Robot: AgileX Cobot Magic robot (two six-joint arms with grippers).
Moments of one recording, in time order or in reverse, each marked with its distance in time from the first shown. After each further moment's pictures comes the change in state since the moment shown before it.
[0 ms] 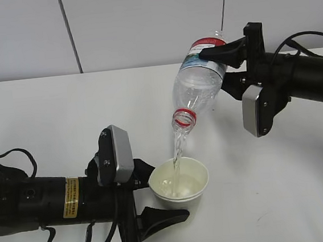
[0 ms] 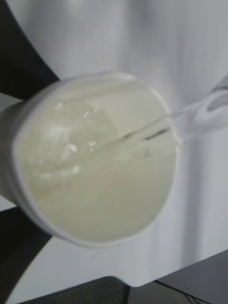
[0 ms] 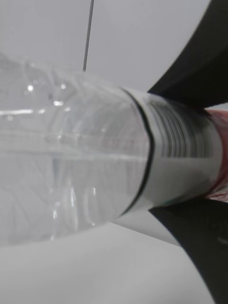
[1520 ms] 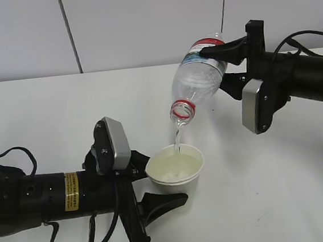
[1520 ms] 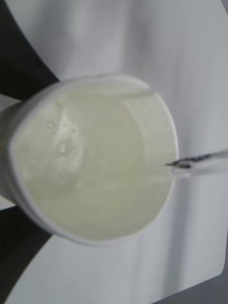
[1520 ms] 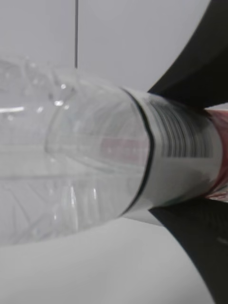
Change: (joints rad) left arm 0.000 0.000 0.000 -0.109 -0.015 0.000; right arm 0.000 0.000 0.000 0.000 -0.006 0.117
